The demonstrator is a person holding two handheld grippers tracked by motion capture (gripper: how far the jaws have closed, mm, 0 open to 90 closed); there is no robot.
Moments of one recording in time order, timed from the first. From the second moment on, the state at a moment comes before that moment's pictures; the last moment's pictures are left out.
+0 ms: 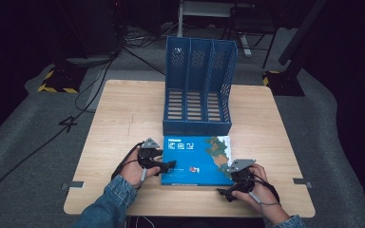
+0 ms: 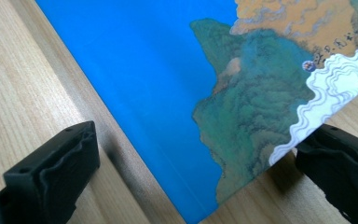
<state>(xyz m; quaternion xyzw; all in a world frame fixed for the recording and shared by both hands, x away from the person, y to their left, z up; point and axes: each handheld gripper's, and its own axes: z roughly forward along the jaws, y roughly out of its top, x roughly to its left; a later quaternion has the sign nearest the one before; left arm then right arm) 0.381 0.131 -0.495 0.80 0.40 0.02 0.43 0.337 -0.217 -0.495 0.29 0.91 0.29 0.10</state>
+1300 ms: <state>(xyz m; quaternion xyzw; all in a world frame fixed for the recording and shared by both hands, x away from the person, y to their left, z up) 0.368 0.139 -0.458 0.80 0.37 0.02 0.47 0.337 -0.224 -0.492 0.29 0.90 0.29 0.10</state>
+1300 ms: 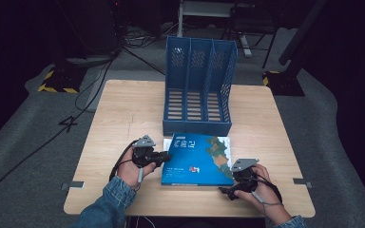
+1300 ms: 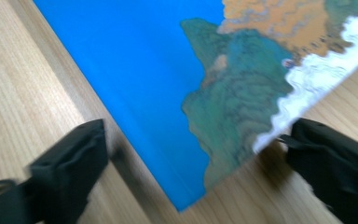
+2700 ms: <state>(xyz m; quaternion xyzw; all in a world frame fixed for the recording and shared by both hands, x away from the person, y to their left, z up) 0.372 0.129 -0.428 0.79 0.40 -0.03 0.46 0.323 -0.095 -0.485 0.11 0.90 0.35 0.23</state>
